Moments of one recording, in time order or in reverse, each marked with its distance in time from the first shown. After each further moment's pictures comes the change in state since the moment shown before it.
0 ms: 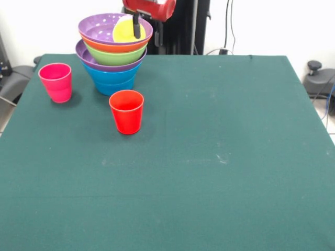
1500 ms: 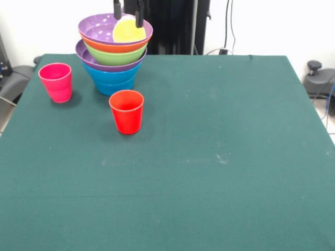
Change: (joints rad) arm -0.047 -0.145 -0.012 0.027 0.000 0.016 0.000
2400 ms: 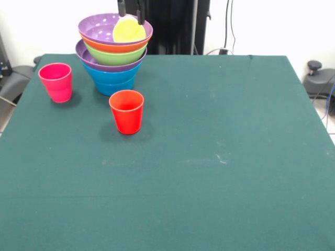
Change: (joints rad) arm -0.054 0.025 0.001 0.098 0.000 -0.023 0.000
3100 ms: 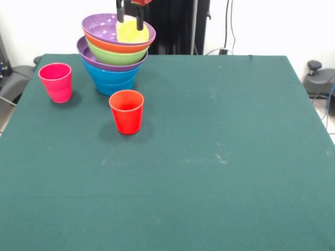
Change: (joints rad) arm -0.007 0.038 -0.007 0.007 -0.052 -0.067 0.000
